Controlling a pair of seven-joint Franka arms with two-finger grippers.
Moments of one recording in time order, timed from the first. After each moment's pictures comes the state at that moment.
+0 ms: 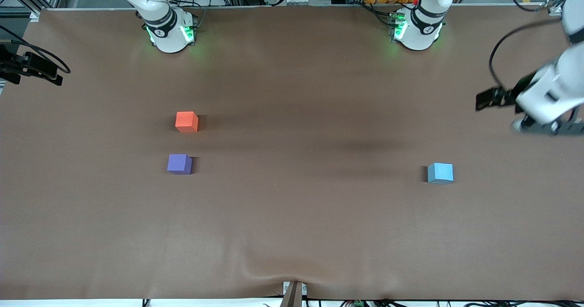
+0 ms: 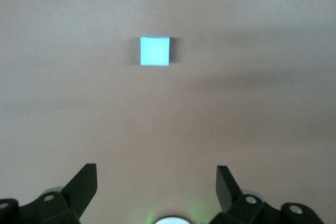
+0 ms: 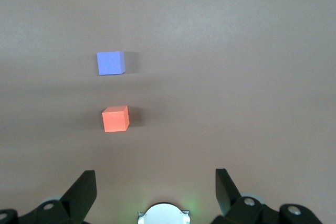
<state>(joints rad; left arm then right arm) -0.04 0.19 -0.04 -1.53 0.01 1.54 0.00 -0.02 -0.01 -0.03 -1.48 -0.02 1.35 -0.01</state>
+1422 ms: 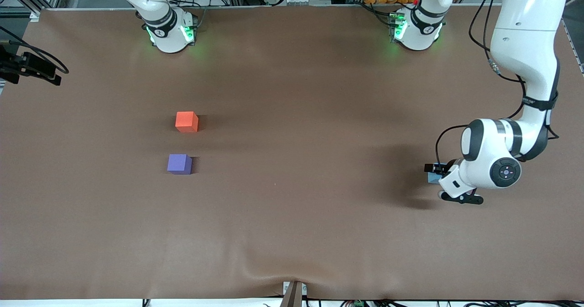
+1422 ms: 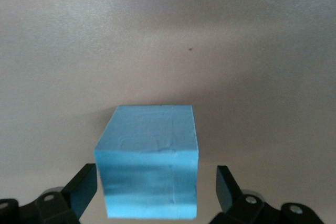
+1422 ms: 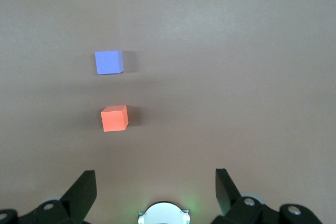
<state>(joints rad) -0.01 0.66 -0.05 -1.69 0.08 2.09 0.04 -0.02 -0.01 -0.04 -1.48 -0.02 1.35 -0.01</state>
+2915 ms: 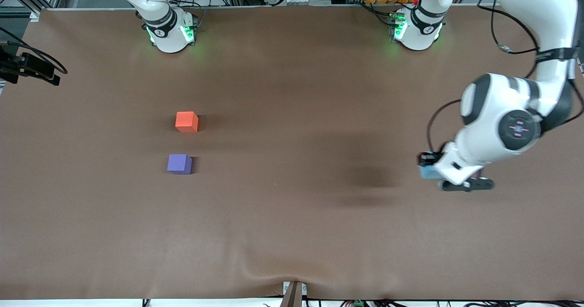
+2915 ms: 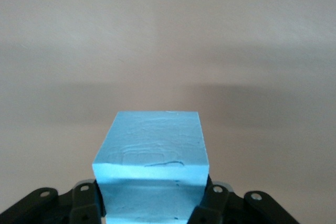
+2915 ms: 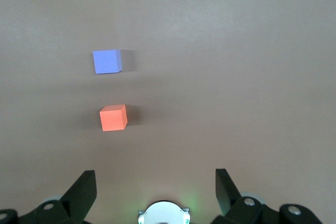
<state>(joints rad) -0.04 0.40 -0.26 -1.63 0.08 1.89 -0.36 -0.02 -0.01 -0.04 -1.48 -0.02 1.35 -0.01</state>
